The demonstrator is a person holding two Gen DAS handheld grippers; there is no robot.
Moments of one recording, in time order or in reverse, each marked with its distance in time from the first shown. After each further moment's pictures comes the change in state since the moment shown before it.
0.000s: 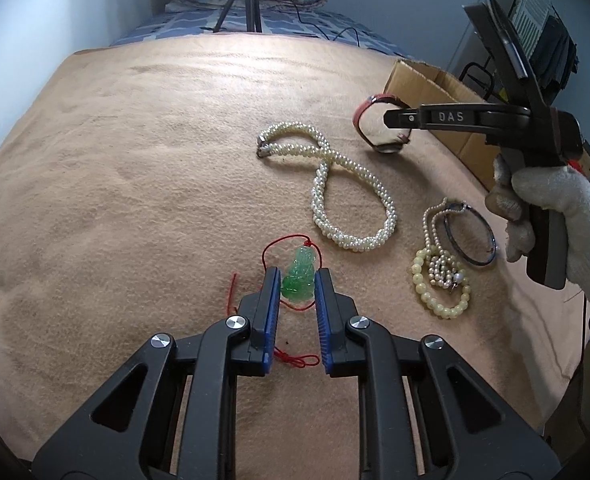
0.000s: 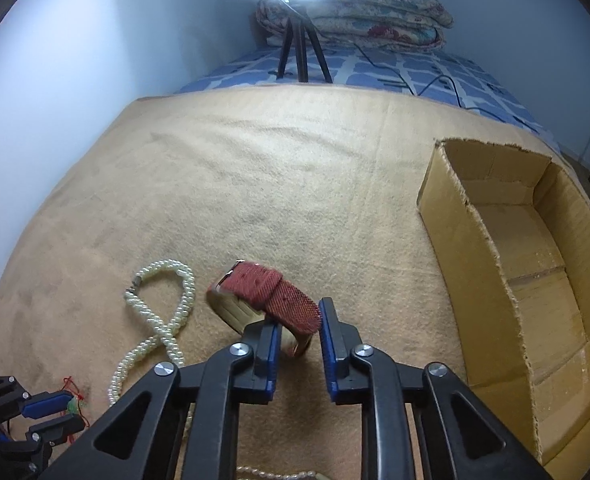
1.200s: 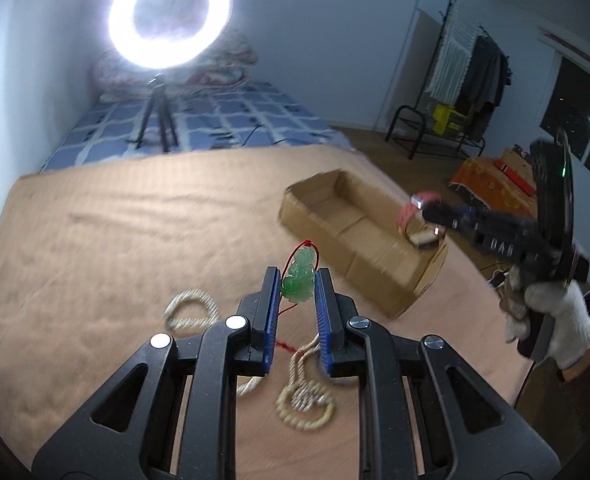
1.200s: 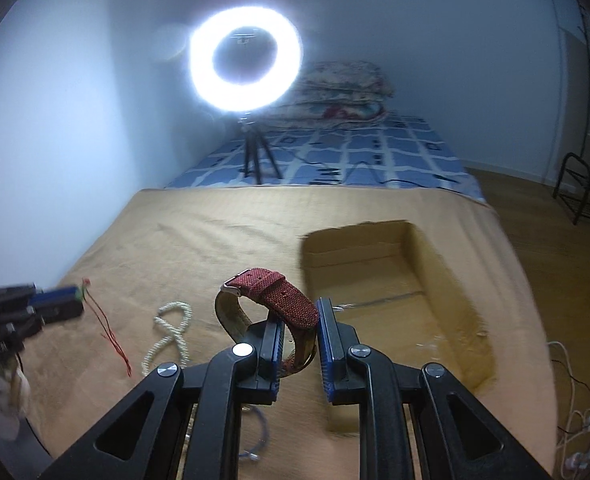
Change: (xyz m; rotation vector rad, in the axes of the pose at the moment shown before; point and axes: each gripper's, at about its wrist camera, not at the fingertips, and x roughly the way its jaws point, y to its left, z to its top) left arm -0.075 -0.094 0.115 0.145 -0.206 -0.189; right arm -0.175 -0.079 -0.024 0.074 -0.254 -0.048
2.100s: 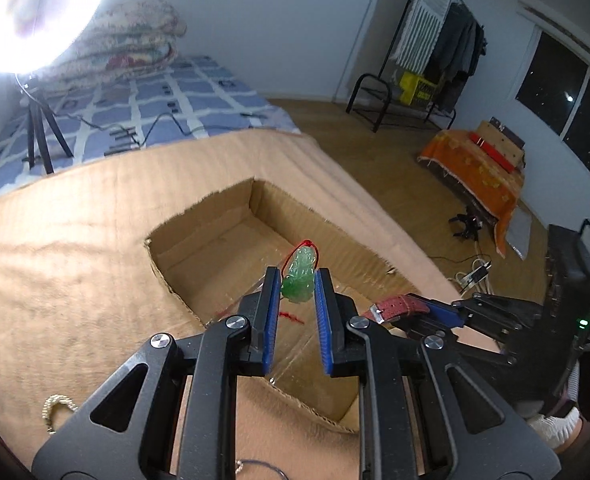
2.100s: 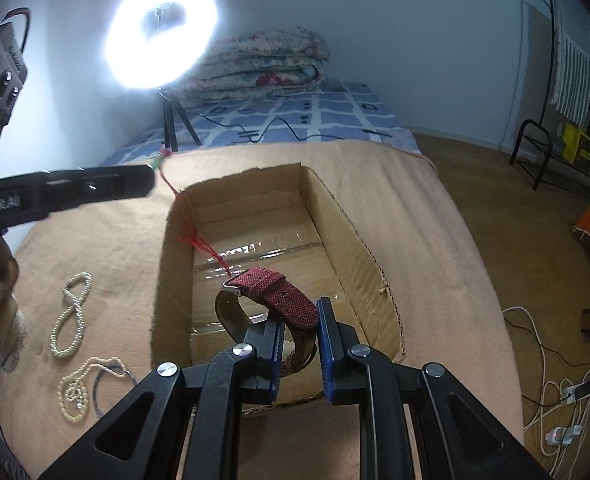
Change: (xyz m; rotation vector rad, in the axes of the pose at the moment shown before) left arm 0.187 -0.094 0.070 0.055 0.129 -0.105; right arm 0.033 -0.097 -0.036 0.059 0.099 -0.150
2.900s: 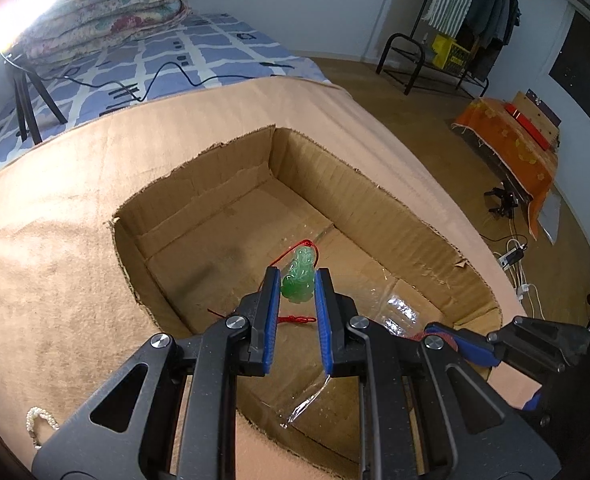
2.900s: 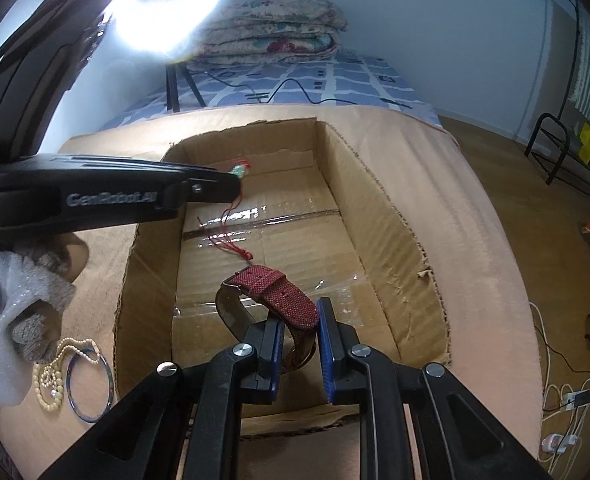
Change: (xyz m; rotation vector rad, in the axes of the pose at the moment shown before) left arm 0.075 0.005 -0.004 -0.019 0.139 0.091; right arm 0.043 0.013 -0.006 -0.056 0.102 0.015
